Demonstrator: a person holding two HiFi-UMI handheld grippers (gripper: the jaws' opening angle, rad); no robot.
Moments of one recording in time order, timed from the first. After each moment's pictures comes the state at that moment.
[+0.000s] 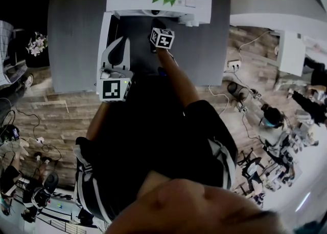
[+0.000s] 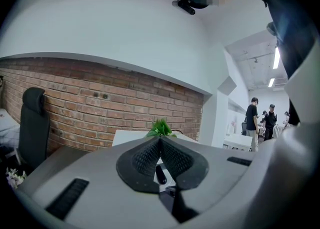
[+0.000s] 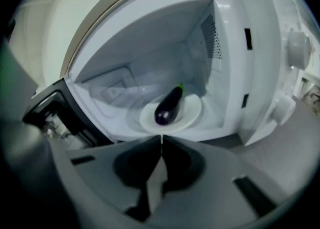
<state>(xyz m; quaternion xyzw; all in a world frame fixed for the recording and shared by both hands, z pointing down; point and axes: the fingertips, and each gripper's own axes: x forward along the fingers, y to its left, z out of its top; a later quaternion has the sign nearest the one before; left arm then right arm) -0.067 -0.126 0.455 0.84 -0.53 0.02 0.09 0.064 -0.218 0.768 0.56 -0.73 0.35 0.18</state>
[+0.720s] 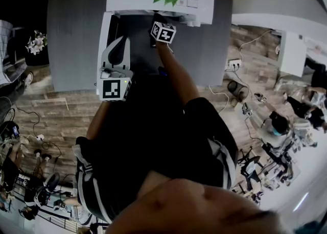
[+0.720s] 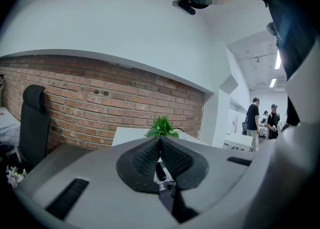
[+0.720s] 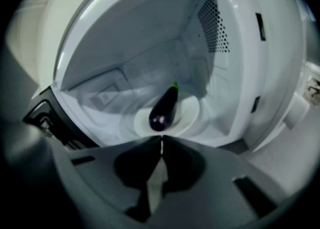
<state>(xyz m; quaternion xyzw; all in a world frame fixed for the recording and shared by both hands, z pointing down) -0.067 -0.133 0.463 0.84 -0.54 0.03 0.11 0.067 -0.245 0.775 0.57 -0.71 0.37 0.16</state>
